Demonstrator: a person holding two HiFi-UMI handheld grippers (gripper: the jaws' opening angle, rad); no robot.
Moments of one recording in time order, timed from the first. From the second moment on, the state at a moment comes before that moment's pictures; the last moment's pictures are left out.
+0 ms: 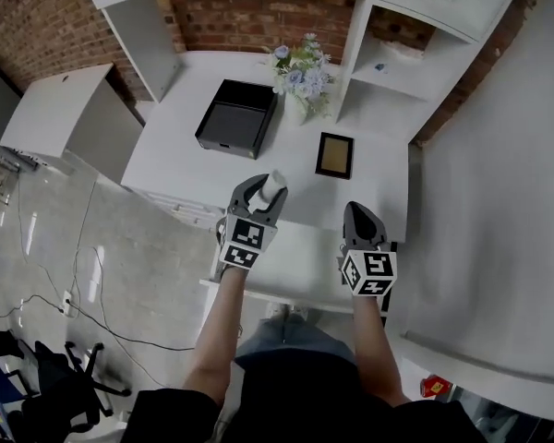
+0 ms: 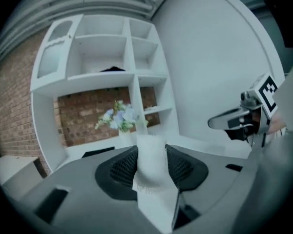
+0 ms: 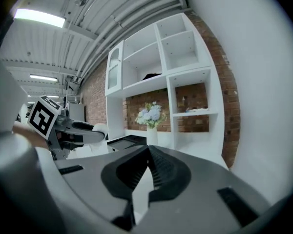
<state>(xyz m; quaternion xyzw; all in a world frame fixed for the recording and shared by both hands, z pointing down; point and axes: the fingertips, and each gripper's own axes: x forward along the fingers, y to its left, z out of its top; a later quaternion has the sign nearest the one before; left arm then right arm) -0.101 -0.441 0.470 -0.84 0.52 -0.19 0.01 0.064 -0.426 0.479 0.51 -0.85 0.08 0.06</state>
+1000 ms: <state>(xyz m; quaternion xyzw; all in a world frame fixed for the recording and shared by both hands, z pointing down) -0.103 -0.432 0.400 -0.81 0.59 -0.02 0.01 0.109 -0.431 0.422 0.56 -0.83 0.03 0.02</state>
